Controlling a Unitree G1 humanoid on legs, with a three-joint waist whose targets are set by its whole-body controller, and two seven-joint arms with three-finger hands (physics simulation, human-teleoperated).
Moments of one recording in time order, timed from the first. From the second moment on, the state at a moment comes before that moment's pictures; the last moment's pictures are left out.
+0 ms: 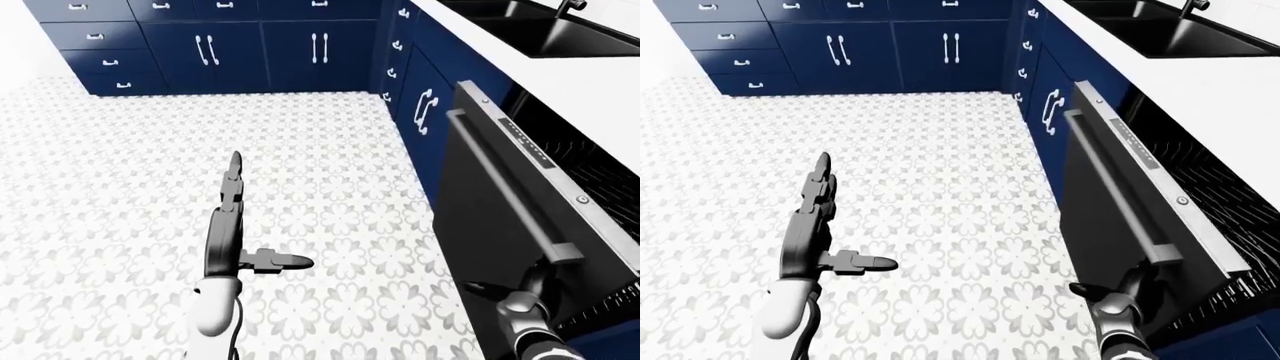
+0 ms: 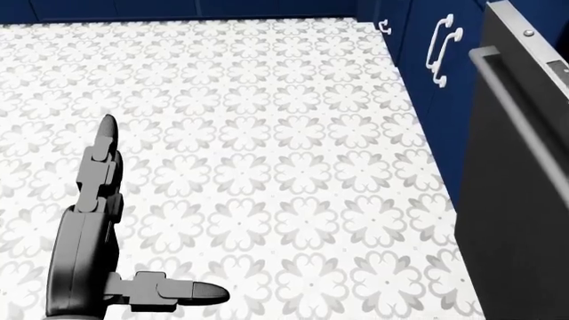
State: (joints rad) left arm 0.02 0.00 -0.05 -0.44 0.26 0.24 0.00; right arm -0.47 -0.44 -0.21 1.37 -0.11 -0.14 -0.58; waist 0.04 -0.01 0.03
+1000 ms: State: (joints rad) left arm 0.02 0.00 -0.07 -0.46 0.27 0.25 0.00; right arm -0.53 -0.61 -0.24 1.35 -0.13 0.06 -0.47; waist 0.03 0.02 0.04
